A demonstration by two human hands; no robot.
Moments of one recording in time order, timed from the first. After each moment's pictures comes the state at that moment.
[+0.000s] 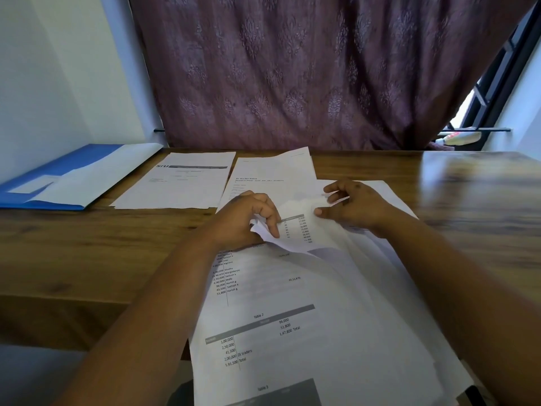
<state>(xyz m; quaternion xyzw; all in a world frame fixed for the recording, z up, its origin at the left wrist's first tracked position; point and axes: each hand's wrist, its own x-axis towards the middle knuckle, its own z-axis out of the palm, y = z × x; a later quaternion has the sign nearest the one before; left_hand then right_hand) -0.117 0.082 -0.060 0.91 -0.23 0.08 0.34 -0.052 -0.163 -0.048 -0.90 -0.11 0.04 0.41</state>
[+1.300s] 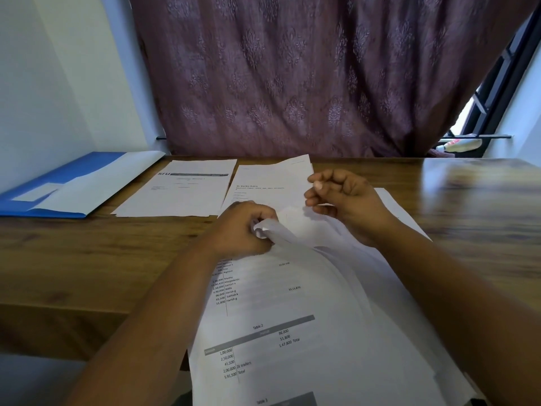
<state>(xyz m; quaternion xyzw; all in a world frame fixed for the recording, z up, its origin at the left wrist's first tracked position) -0.123 0.080 -0.059 0.91 -0.18 0.10 0.35 -0.077 -0.148 -0.032 -0.70 -0.25 0.01 0.67</state>
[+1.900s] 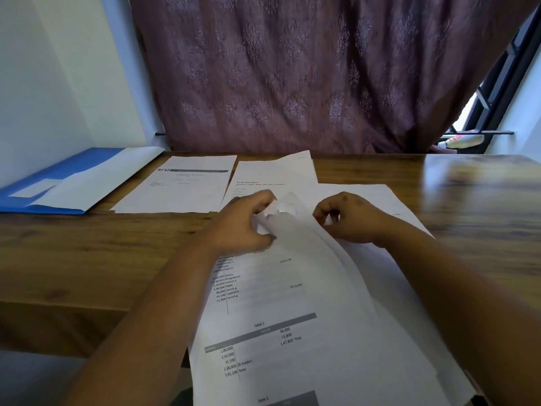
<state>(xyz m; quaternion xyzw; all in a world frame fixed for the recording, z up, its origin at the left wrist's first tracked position) -0.124 0.080 -0.056 0.91 -0.17 0.10 0.36 -0.072 -0.155 -0.040 -0.92 -0.27 0.03 0.29</state>
